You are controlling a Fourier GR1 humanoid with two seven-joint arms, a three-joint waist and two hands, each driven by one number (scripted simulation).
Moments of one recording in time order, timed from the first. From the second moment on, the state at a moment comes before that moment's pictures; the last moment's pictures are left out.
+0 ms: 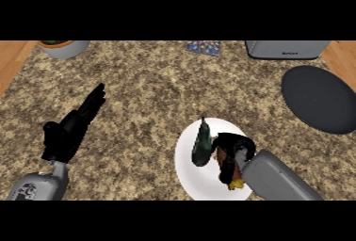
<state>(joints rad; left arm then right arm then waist) -0.15 0.29 -0.13 -1.58 0.03 -0.01 0.18 -0.48 -0.29 0.68 -1.27 0.10 0.49 0.97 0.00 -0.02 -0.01</state>
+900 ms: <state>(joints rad) -0.13 0.29 -0.09 -1.59 0.02 -0.03 0.21 -0.34 -0.45 0.69 -1.59 0.39 0.32 0.76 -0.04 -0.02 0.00</state>
